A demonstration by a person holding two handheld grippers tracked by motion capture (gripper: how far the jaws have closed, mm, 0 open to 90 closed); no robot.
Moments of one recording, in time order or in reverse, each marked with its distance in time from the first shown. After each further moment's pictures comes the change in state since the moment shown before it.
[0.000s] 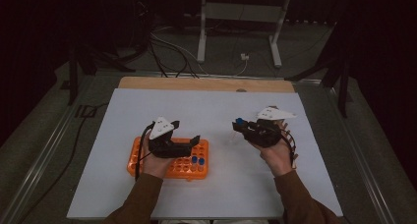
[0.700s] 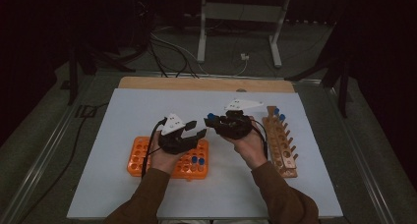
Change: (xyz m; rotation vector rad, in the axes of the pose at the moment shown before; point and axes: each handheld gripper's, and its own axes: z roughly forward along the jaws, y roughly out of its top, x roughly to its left) left arm -0.009 0.007 0.019 0.011 -0.041 0.071; right arm 0.039 0.034 0.054 0.039 0.108 -0.021
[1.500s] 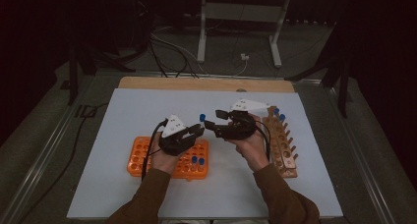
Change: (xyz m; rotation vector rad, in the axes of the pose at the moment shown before) left arm 0.002 -0.006 -0.001 -0.005 0.002 0.019; right arm -0.006 -0.004 -0.014 -0.068 -0.035 0.033
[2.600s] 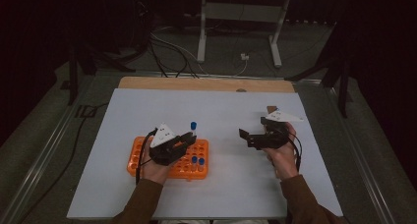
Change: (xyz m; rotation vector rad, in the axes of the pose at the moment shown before) left arm -0.003 -0.021 -0.028 0.006 0.007 -0.035; right arm -0.059 -0.057 -0.058 0.035 -0.244 0.079
